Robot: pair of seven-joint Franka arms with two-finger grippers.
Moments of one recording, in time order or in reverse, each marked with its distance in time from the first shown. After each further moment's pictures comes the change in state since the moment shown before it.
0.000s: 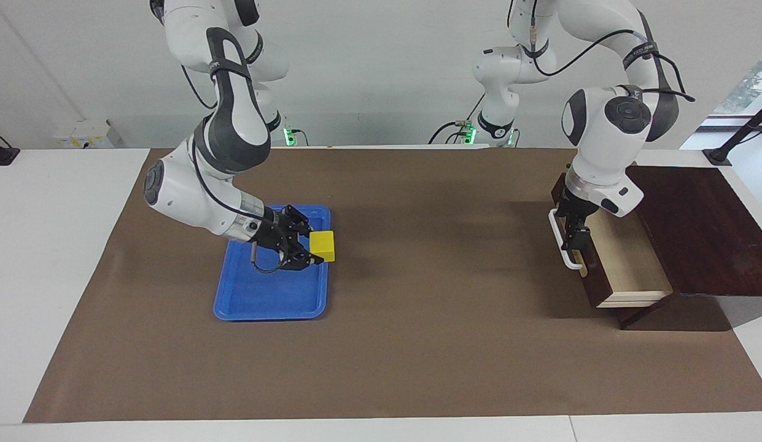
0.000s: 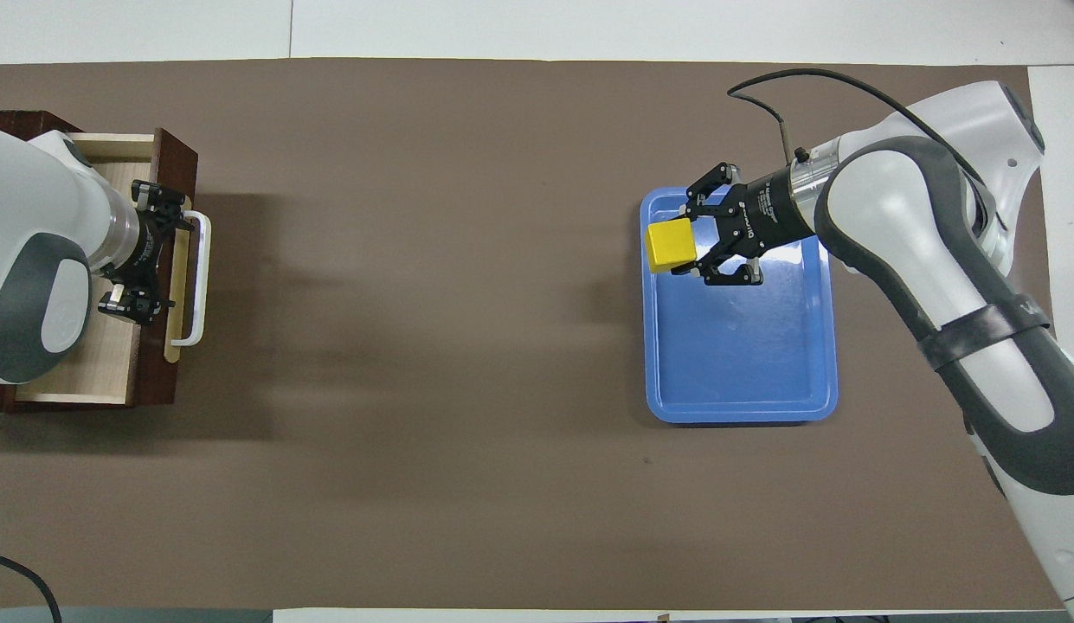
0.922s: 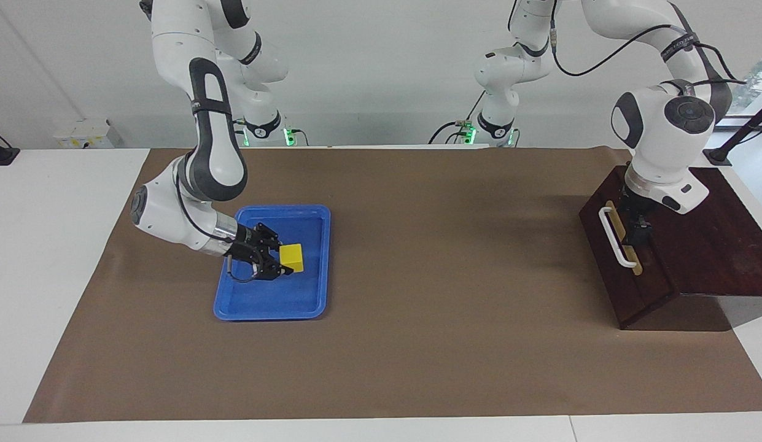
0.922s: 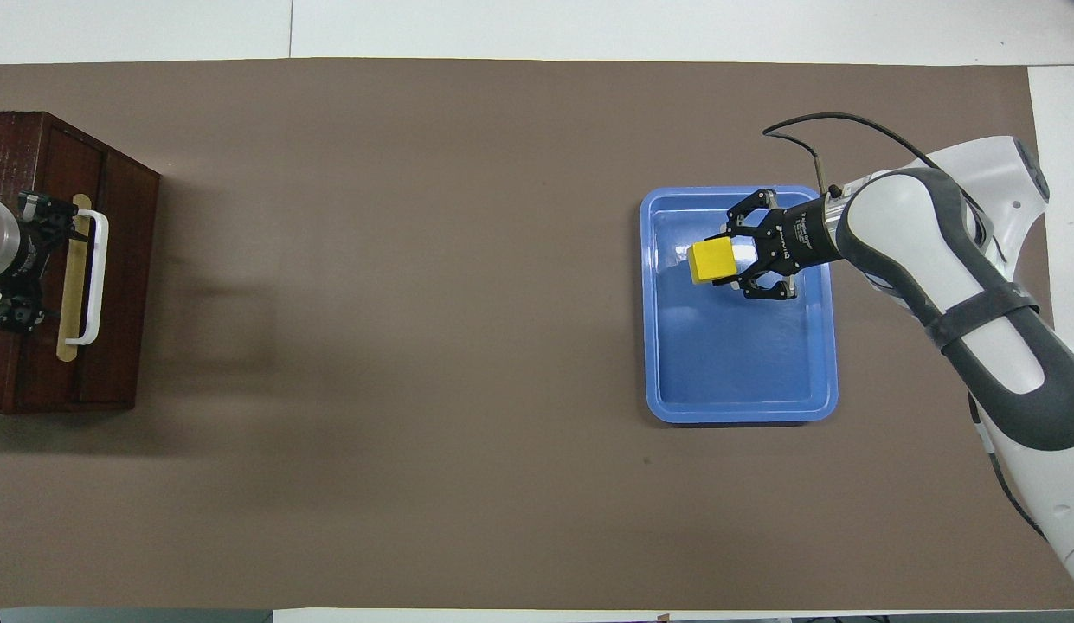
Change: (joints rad) left arm 0.184 -0.001 -0.003 0.000 0.106 0.006 0.173; right arm -0.086 0.056 0.001 -0.109 -0.001 0.142 -0.217
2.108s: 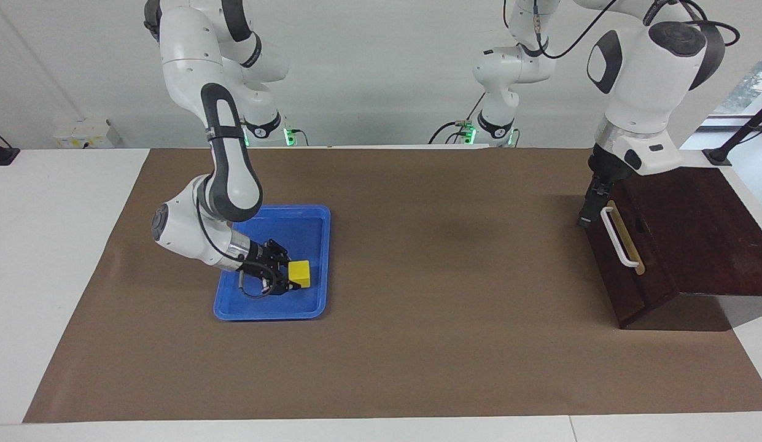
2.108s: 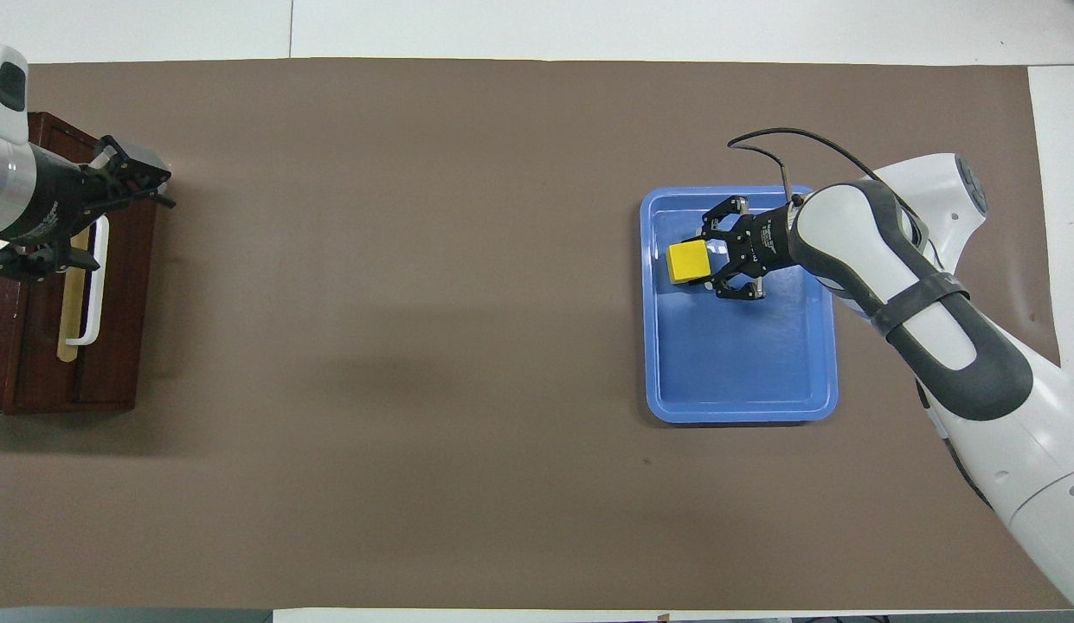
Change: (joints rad) left arm -0.180 -0.031 -0.035 0.314 -0.214 -0.342 0.619; right arm 0.034 0.078 0.012 -0.001 0.034 0.097 -0.024
